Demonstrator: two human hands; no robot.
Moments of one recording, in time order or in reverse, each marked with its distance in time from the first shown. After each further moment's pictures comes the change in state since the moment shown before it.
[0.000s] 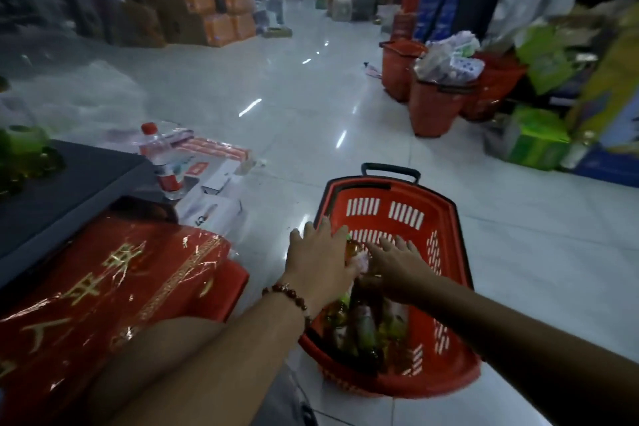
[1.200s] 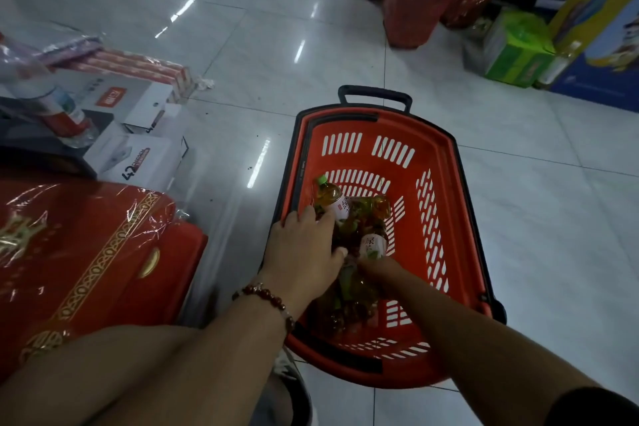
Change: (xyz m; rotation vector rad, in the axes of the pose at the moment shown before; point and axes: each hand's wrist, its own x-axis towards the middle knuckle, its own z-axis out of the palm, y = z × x) left_hand 0.055 -0.018 0.079 -0.214 -0.184 0.099; right_hand 0.075 0.031 0.154 1.213 -0.283 0.904
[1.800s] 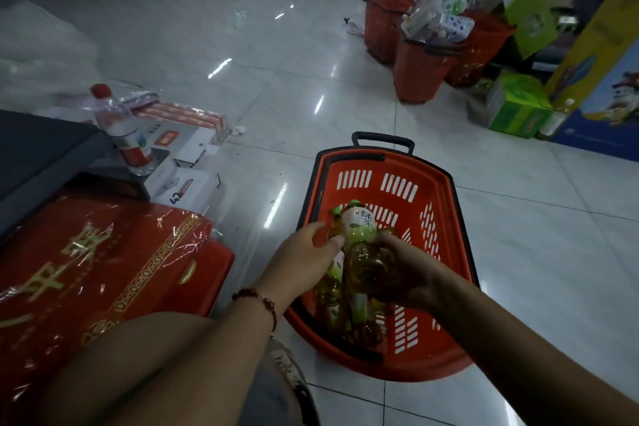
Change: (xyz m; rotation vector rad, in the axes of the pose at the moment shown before) left_hand -0.054 -0.001 -0.040 -0.789 0.010 -0.236; right_hand -0.172 -0.037 -0.043 0.434 -0.450 -0.146
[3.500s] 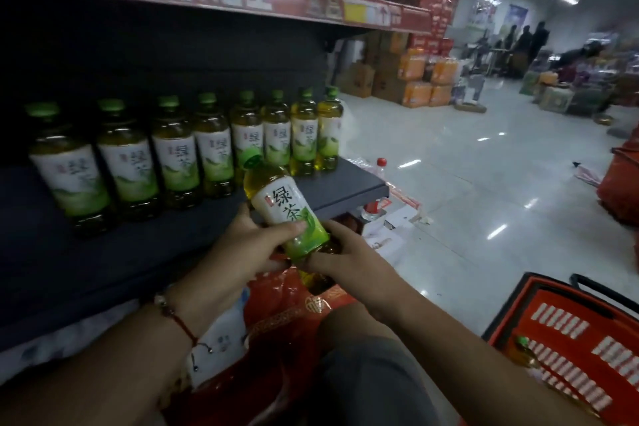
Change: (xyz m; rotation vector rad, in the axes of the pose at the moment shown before) left_hand -0.300 -0.097 -0.207 -0.741 0.939 0.050; right_hand -0.146 0.089 0.333 -0.882 -0.767 -0.814
